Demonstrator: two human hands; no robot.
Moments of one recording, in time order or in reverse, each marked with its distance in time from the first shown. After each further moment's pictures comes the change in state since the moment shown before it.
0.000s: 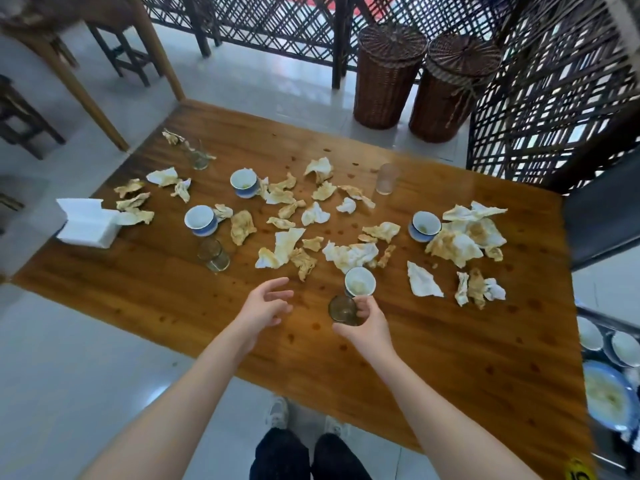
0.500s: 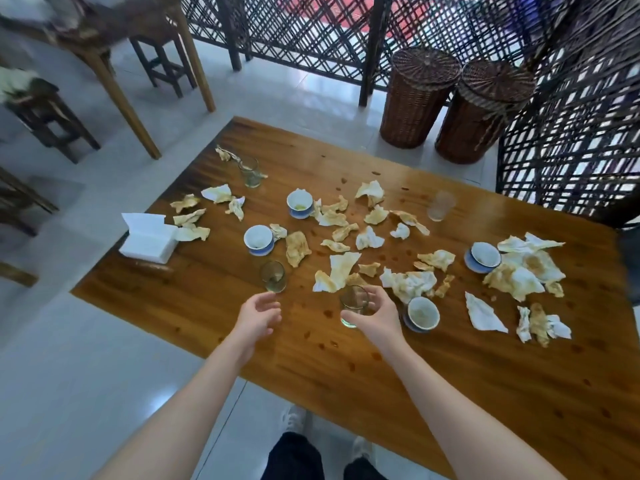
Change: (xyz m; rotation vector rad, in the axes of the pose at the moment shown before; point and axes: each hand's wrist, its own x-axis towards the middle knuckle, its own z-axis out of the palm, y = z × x) left_hand 0.042 -0.027 -0.133 -0.129 0.147 -0.073; right_hand 0.027 -0.089 0.088 0.038 -0.016 -0.076
